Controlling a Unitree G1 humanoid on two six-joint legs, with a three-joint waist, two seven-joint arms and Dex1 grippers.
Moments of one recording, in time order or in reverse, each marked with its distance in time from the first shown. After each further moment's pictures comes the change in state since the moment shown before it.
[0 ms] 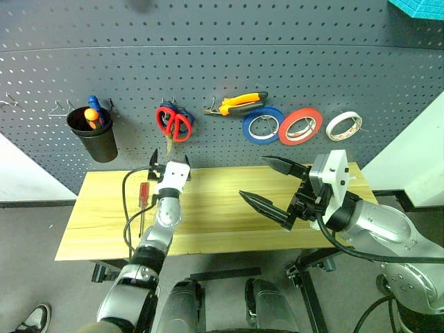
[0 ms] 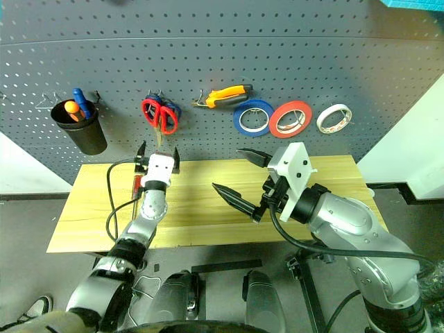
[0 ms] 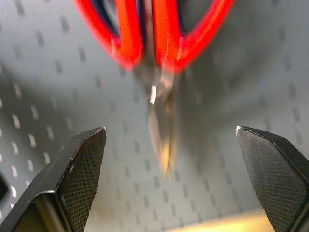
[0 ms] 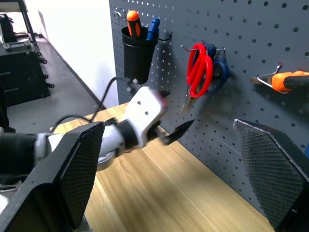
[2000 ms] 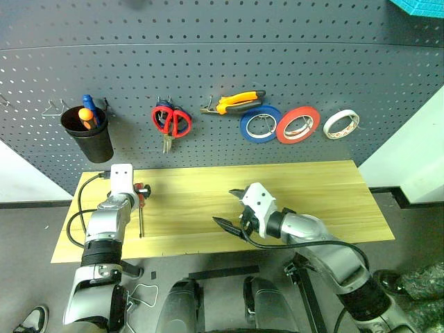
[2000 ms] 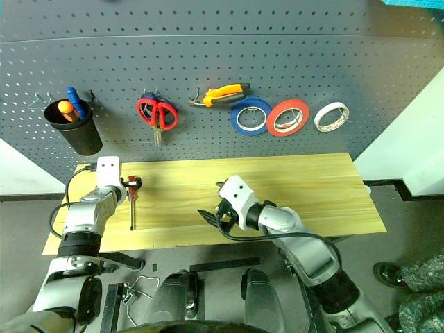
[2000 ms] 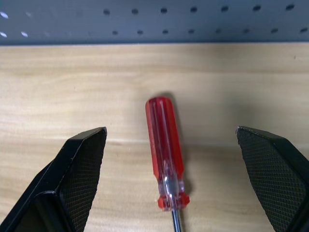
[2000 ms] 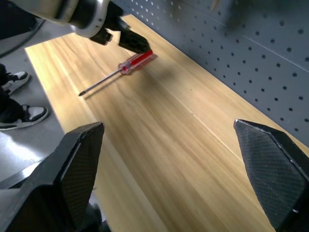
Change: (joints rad) left arm -0.058 0.196 0.283 -0.220 -0.402 0.987 -0.387; right arm -0.074 0.178 0.489 0.530 -0.504 -0.232 0.012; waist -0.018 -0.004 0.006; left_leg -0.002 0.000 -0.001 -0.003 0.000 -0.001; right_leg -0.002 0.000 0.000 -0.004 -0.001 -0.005
